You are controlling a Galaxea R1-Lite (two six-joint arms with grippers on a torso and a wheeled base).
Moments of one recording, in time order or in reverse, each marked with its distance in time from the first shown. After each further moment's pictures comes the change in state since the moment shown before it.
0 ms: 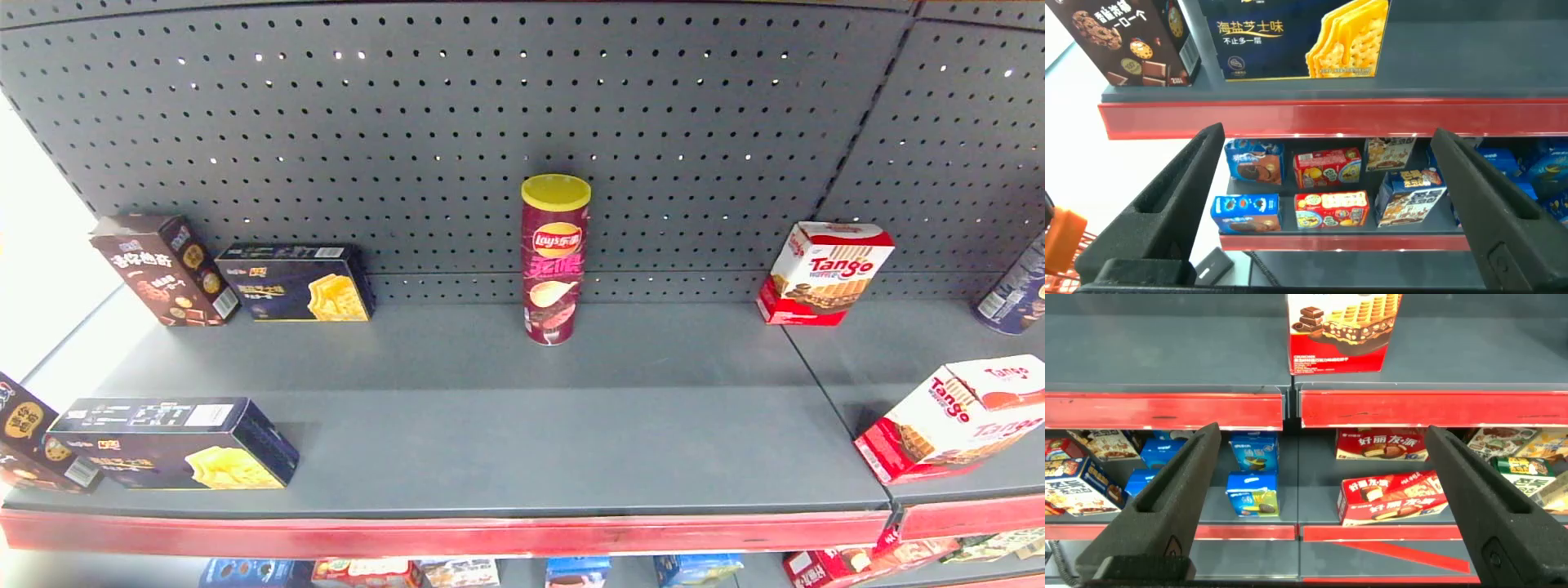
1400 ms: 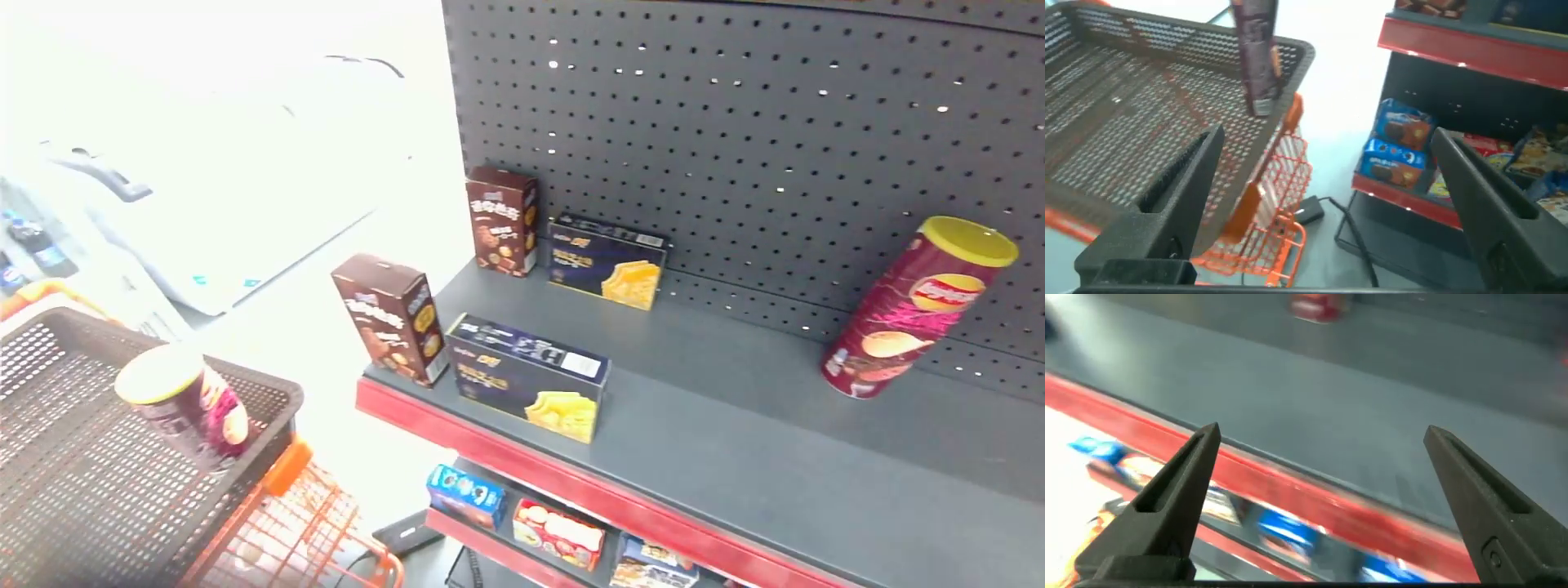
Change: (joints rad) left arm 0.000 0.000 -0.001 0.000 -0.003 0.000; right arm 0.000 0.000 0.000 0.000 -0.001 0.001
